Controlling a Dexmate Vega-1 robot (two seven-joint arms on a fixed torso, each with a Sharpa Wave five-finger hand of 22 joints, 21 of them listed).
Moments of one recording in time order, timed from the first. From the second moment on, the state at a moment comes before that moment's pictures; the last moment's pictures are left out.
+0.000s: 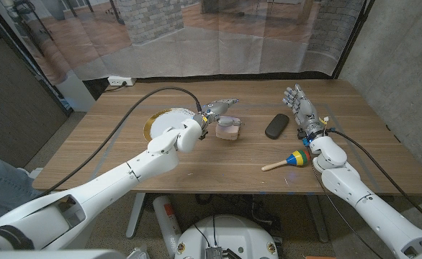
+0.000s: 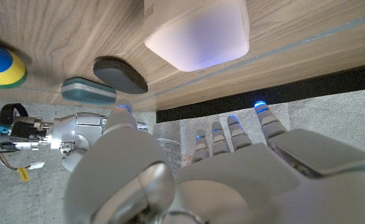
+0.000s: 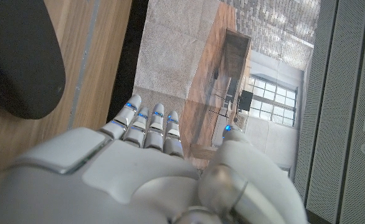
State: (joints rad) left arm 0.66 0.62 0.83 -1.82 0.63 0.33 -0.03; left_hand 0.60 -0.11 0.16 -0.10 0.40 -0.02 -0.06 0.21 0.20 0.01 0.06 0.22 0.20 0.00 0.08 0.21 0.19 0.02 0.21 0.24 0.19; right arm -0.98 -0.54 -0.30 -1.42 0.65 0.42 -0.02; right_hand 0.30 0.00 0.24 0.04 0.20 0.26 0.02 0.19 0.20 0.25 0.07 0.26 0.19 0.15 0.01 0.20 0.19 0.07 -0.03 0.55 0.17
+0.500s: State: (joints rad) left arm 0.62 0.59 0.87 -1.79 0.65 0.38 -0.08; left_hand 0.60 -0.11 0.14 -0.11 0.41 -0.07 -0.10 0.20 0.20 -0.04 0.05 0.21 0.21 0.01 0.08 0.21 0.19 0.12 0.21 0.27 0.19; right arm -0.98 -0.53 -0.30 -1.41 0.66 0.41 -0.02; right_hand 0.30 0.00 0.24 0.04 0.20 0.26 0.02 0.19 0.19 0.25 0.07 0.26 0.19 0.15 0.01 0.20 0.19 0.08 -0.02 0.54 0.17
